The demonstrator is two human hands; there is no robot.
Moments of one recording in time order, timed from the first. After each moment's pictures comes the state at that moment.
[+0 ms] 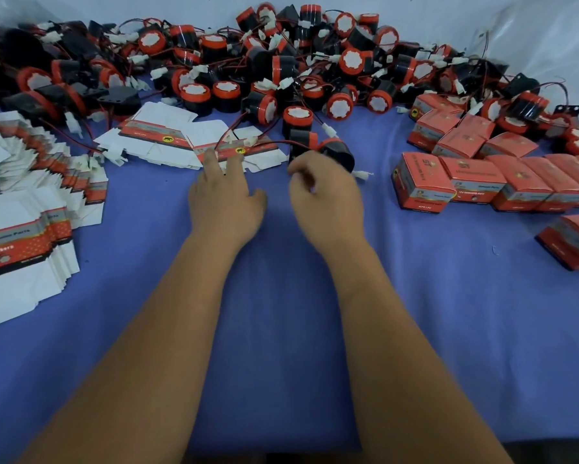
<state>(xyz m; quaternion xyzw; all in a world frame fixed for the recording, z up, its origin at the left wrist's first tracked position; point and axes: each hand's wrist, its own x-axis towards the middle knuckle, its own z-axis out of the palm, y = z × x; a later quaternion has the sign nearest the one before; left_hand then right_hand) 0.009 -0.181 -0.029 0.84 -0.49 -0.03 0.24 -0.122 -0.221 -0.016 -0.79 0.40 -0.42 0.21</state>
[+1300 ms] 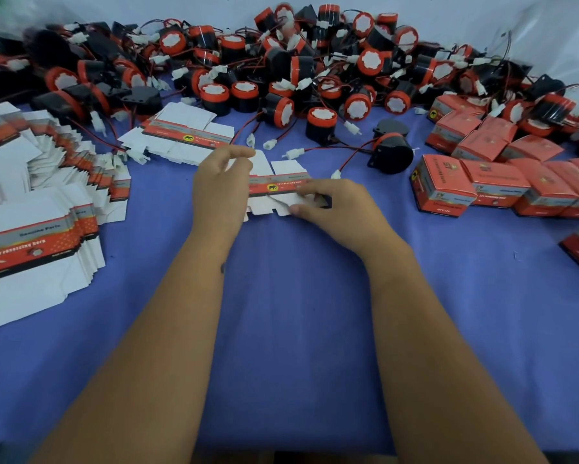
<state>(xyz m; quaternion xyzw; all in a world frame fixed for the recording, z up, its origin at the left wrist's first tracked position) 0.023 -0.170 -0.019 0.68 -0.30 -0.22 0.63 -0.135 -0.238 -0.020 -0.84 0.40 -0.23 0.28</state>
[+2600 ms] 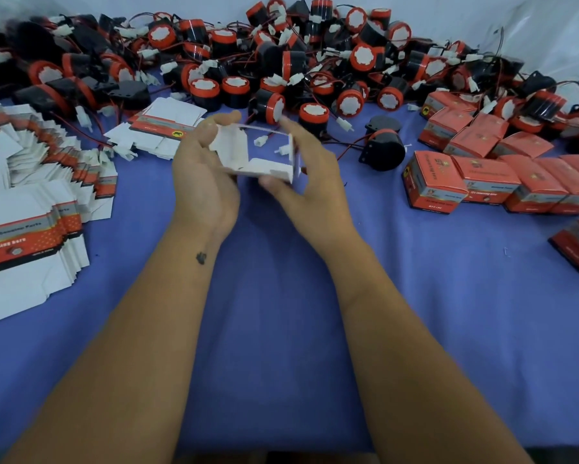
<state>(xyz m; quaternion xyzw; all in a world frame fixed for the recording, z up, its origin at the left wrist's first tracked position) 0.021 -0.177 -0.008 0.34 -0.26 -0.38 0.82 -0.105 -0.227 -0.025 -0.80 0.29 -0.42 0.32</state>
